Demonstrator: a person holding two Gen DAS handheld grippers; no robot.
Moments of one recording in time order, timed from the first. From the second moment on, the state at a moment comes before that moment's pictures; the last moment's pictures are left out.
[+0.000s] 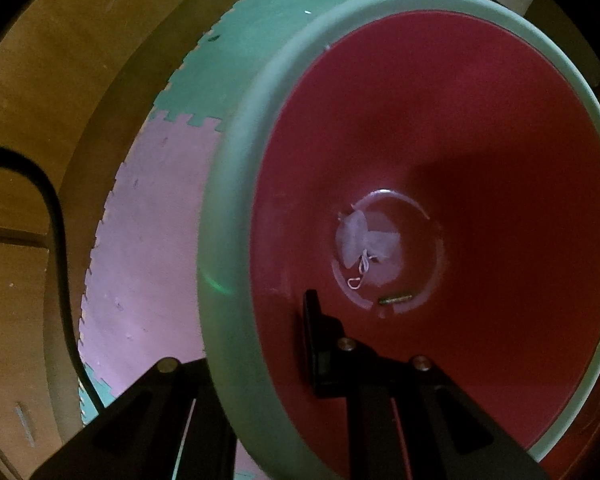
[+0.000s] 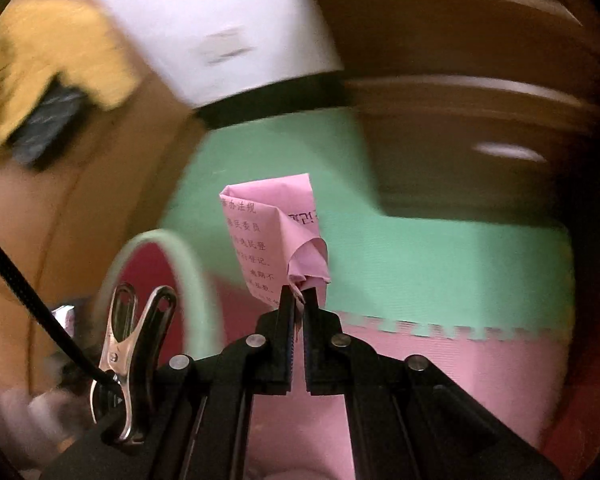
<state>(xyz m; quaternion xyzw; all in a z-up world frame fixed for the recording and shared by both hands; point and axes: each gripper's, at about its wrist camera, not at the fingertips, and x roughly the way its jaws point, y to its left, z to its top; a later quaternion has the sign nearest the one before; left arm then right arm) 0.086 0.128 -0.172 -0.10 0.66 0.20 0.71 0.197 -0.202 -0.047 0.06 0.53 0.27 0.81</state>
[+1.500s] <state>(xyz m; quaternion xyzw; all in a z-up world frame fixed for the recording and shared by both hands) 0.083 0.141 -0.175 -0.13 0.66 0.16 0.72 0.227 -0.087 -0.051 -0.02 0.55 0.27 0.79</state>
